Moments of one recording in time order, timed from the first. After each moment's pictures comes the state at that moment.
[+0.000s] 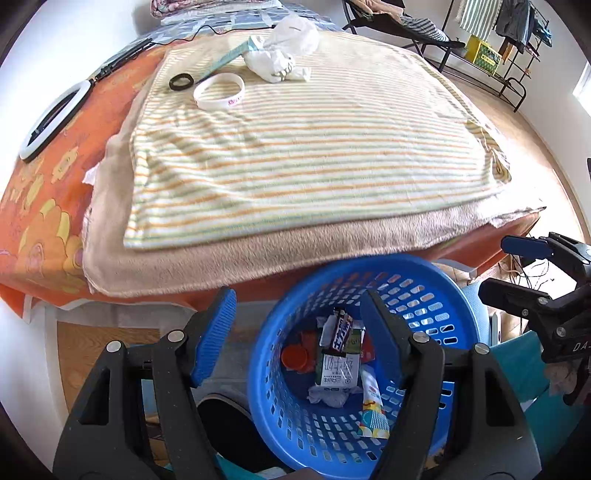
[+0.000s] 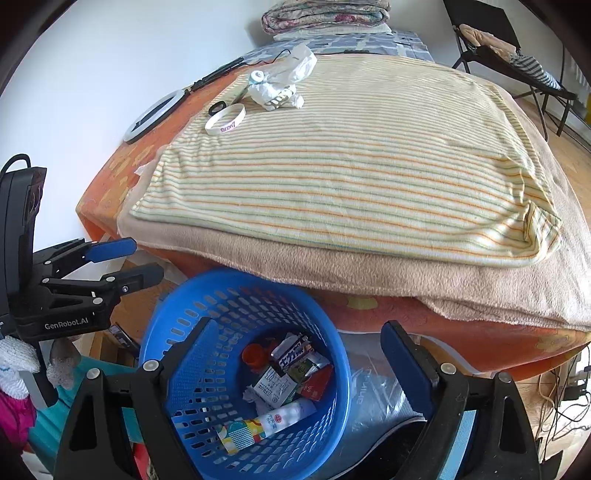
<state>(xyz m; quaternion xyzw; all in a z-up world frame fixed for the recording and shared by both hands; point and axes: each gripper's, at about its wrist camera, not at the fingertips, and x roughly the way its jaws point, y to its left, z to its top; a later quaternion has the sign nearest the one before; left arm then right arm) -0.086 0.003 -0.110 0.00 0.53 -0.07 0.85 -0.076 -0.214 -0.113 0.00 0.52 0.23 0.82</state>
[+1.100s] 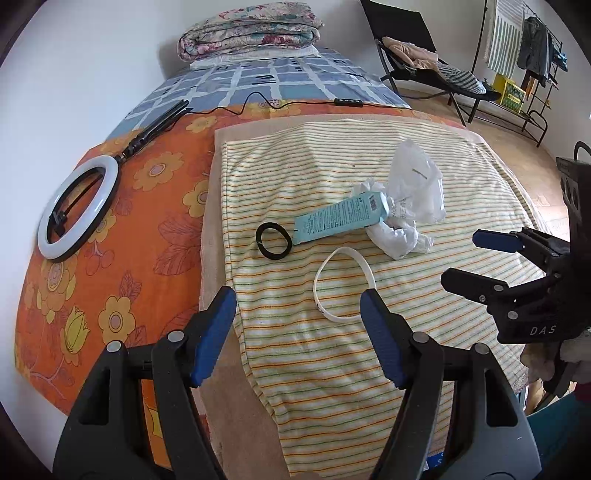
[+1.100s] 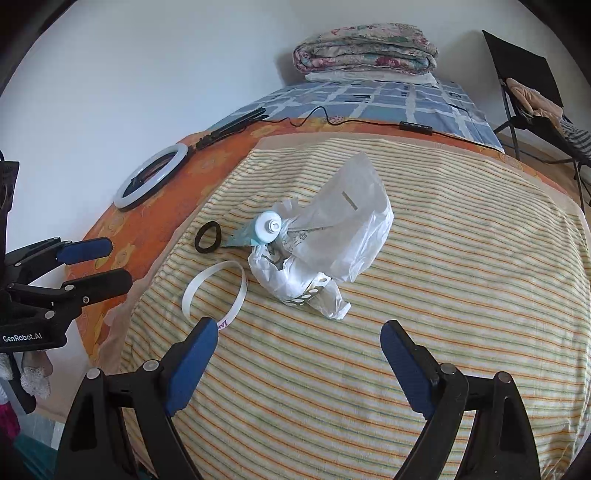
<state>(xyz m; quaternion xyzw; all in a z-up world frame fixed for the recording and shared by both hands) 0.094 0.105 -0.051 0.01 0.47 -0.03 0.88 0.137 -0.096 -0.091 -0.03 0.45 0.28 0.85</state>
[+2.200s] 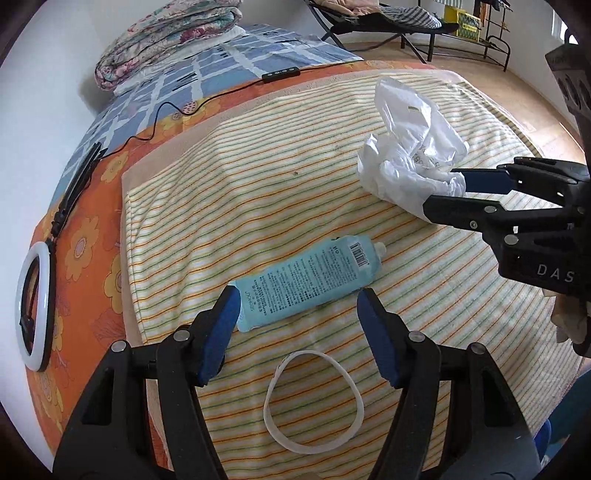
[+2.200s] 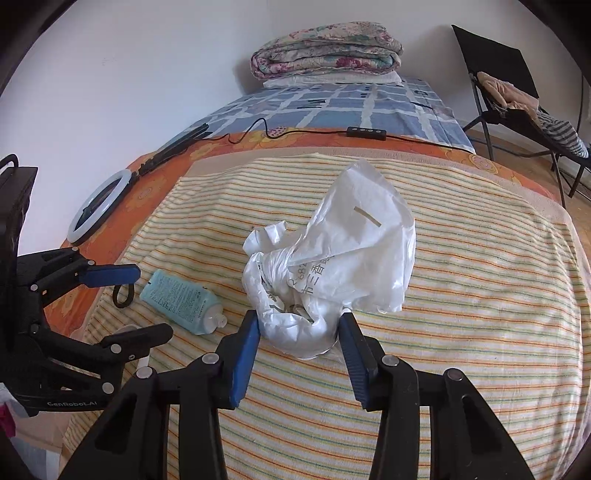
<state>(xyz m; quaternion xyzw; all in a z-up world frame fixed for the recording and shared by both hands) 0.200 0.025 -0.107 0.15 0.50 -0.11 0.84 0.216 -0.132 -0.105 0.00 0.45 0.22 0.86</state>
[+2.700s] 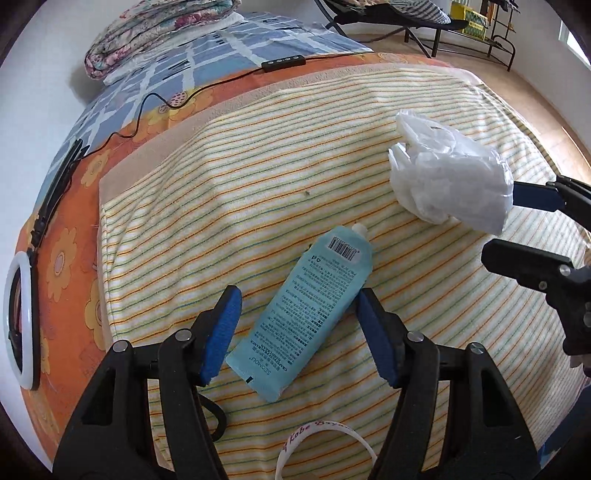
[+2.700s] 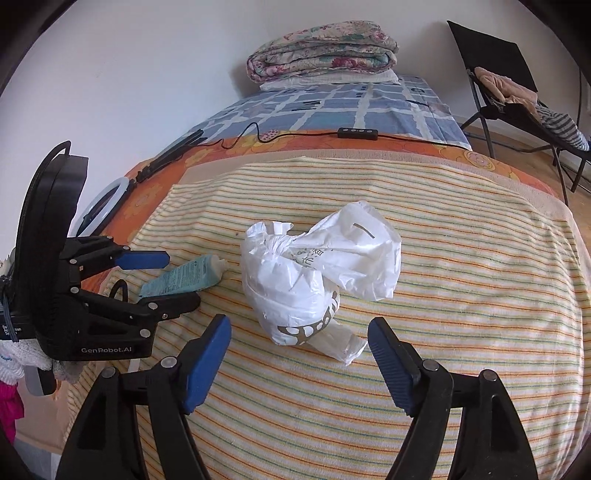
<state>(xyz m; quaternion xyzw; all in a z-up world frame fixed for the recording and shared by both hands) 0.252 0.031 -0.124 0.11 0.52 -0.12 0.84 0.229 -0.145 -0.108 0.00 0.45 0.22 0.87</state>
